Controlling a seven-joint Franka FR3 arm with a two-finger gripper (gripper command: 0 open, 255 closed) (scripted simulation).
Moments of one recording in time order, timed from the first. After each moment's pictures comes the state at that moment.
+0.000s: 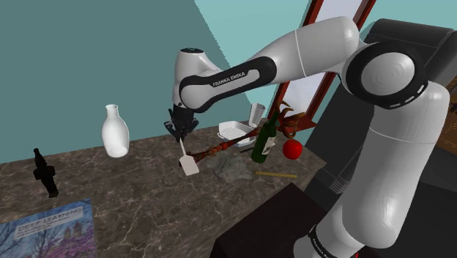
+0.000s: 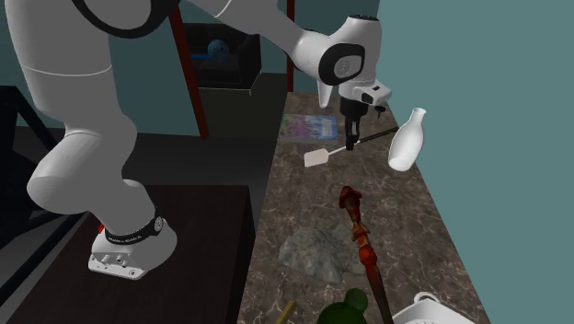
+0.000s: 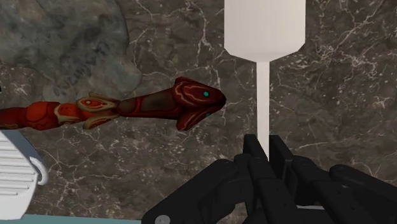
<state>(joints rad) 0.11 0.28 0.29 -1.93 -0.14 2.25 0.57</state>
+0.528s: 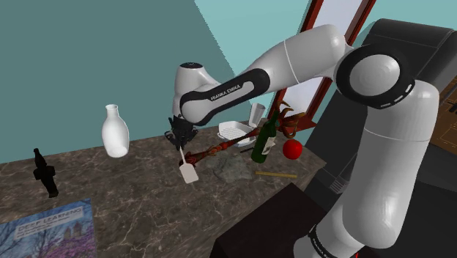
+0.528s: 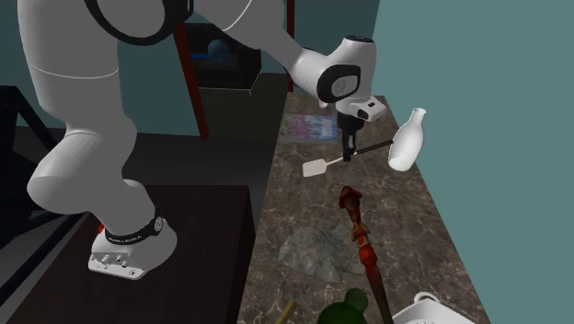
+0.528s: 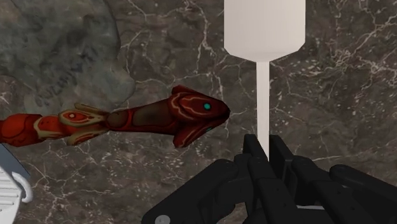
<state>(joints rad) 0.12 0.33 0.28 -1.97 -0.17 2.34 0.59</state>
